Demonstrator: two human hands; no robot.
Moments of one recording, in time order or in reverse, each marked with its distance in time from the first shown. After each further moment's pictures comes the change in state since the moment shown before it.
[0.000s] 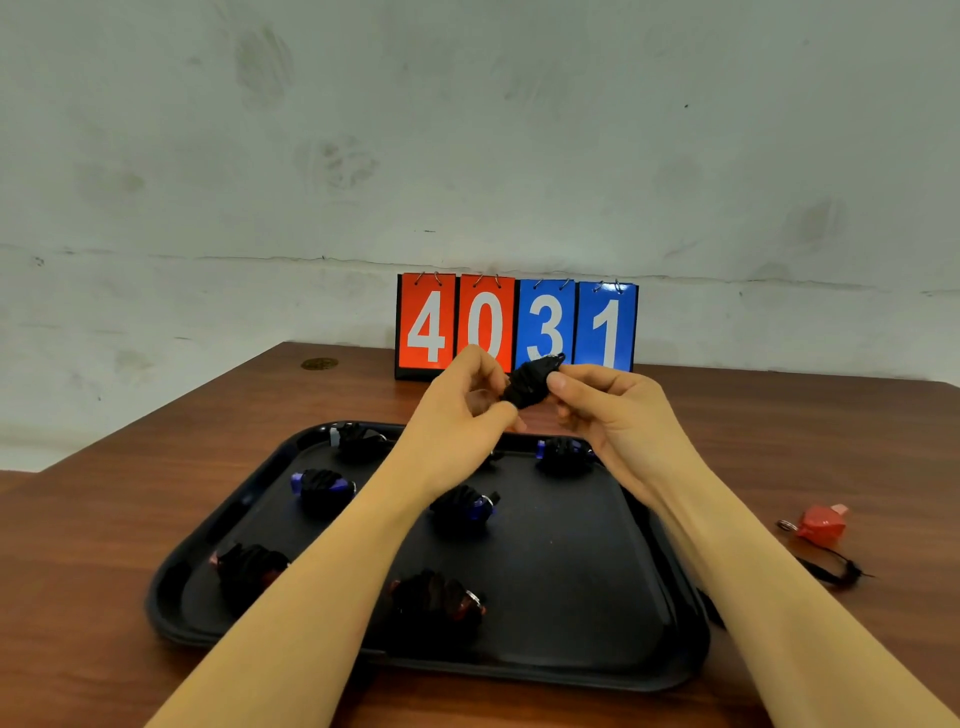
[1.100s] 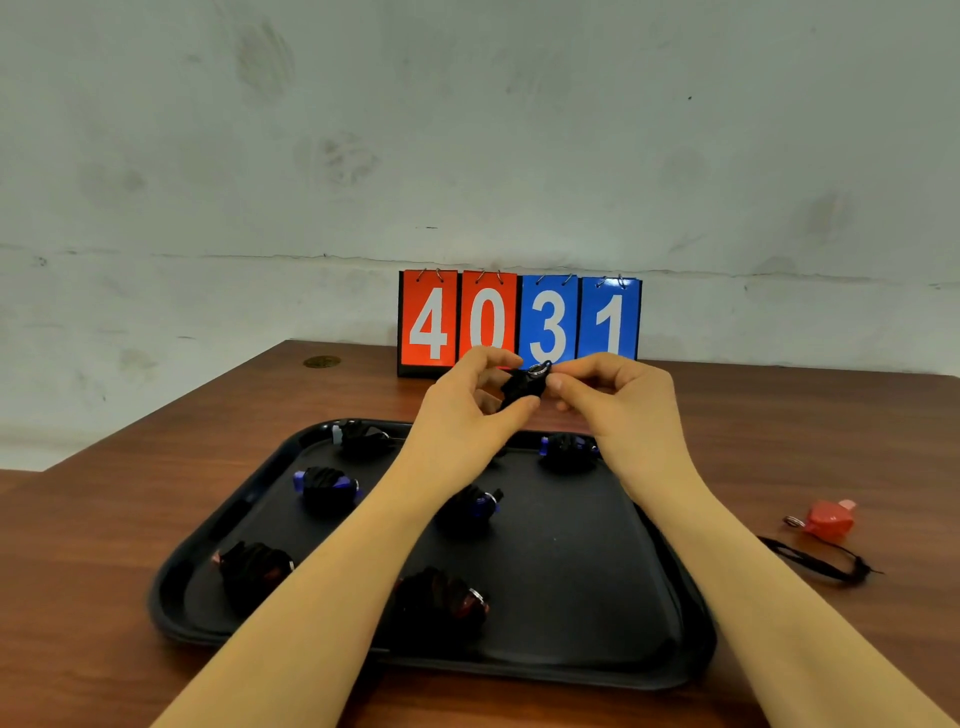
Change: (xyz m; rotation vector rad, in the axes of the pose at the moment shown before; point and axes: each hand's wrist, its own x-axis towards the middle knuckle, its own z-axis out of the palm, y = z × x) left_hand 0.003 -0.008 0.006 0.142 0.090 -0.008; right_hand -0.004 0.002 0.011 -0.475 0.205 -0.257
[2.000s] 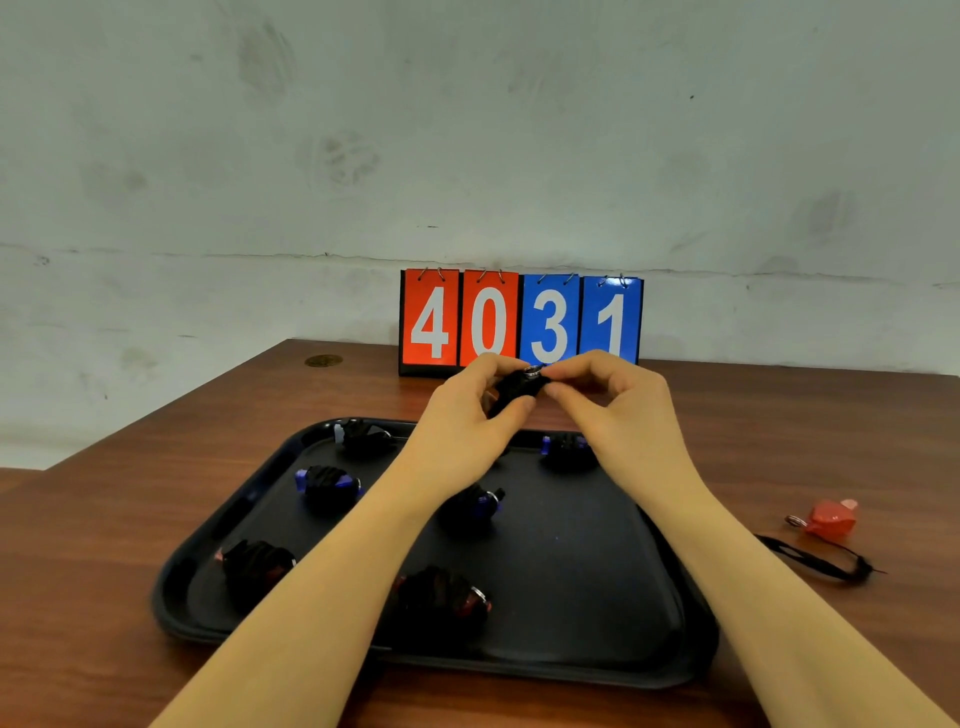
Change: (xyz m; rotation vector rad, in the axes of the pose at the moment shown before) left_hand 0.001 -0.006 -0.001 0.059 -0.061 0.039; right_hand -0.002 0.007 -0.001 -0.150 -0.075 -0.159
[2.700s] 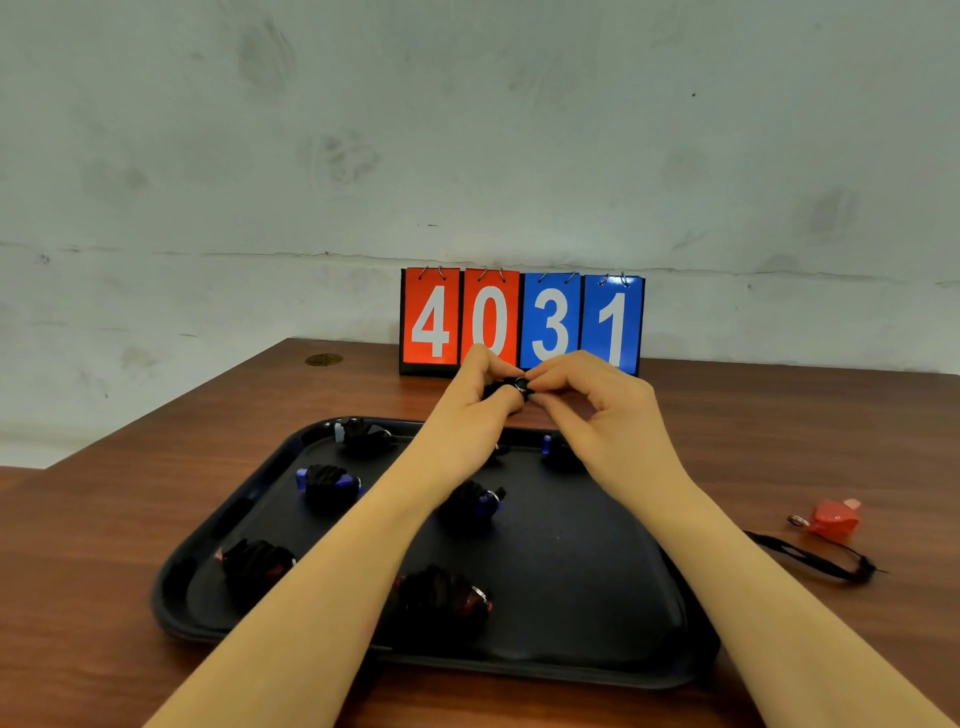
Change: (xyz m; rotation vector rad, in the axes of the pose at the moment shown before) left_hand 0.003 0.006 0.004 -0.285 -0.017 -0.112; right_hand 0.001 0.009 0.005 -0.178 -0.030 -0.386
